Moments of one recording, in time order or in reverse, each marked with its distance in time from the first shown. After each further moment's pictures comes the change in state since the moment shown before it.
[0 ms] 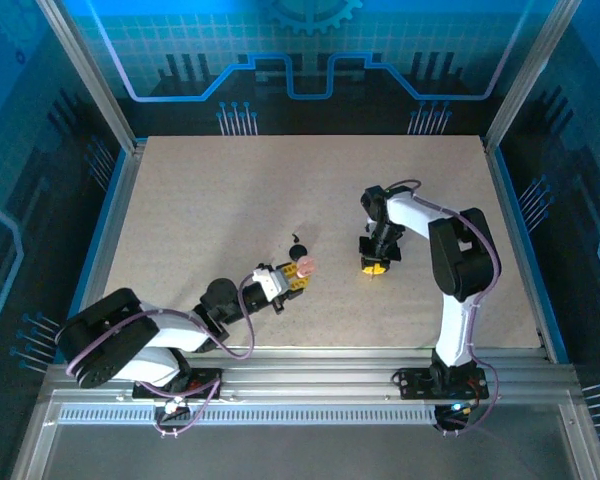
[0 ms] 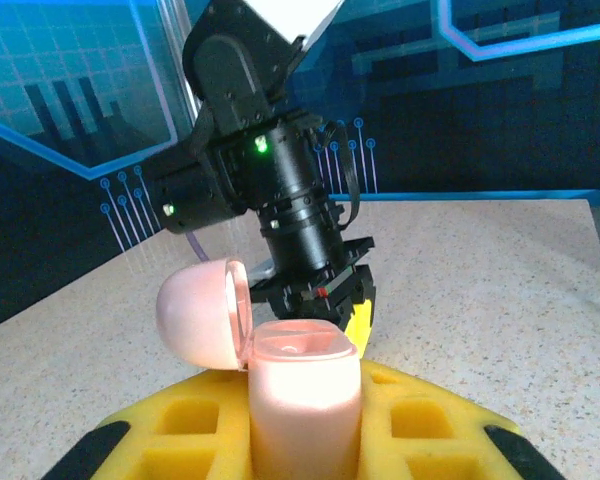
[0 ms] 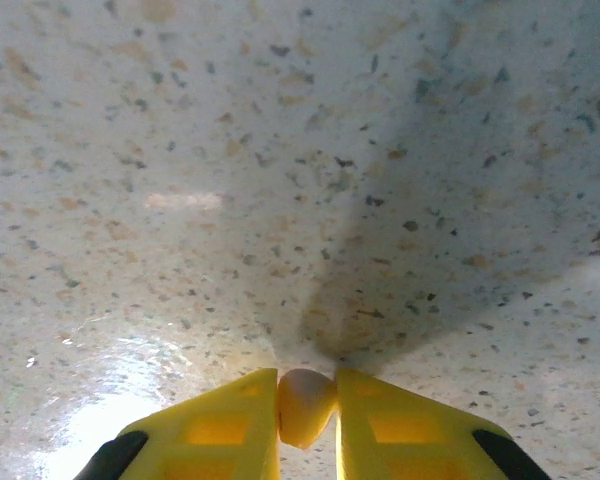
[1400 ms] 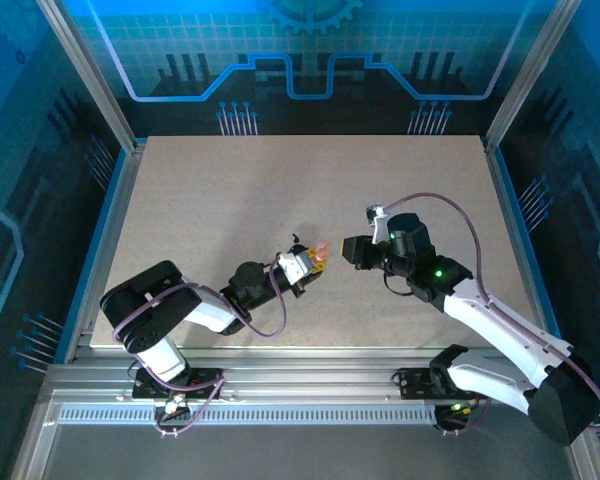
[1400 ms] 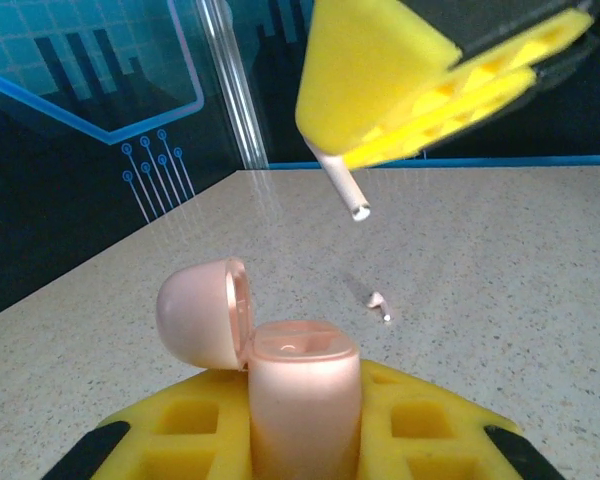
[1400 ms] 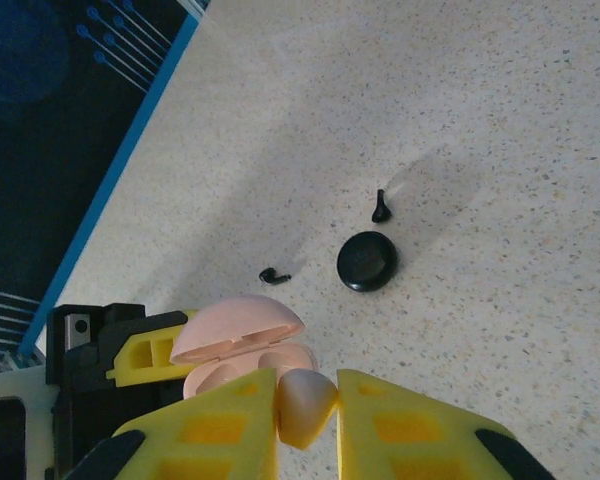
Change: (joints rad) left arm 0.000 0.261 0.206 0.008 -0.085 0.032; right arm 0.248 -0.938 -0.594 0.834 -0.022 0.161
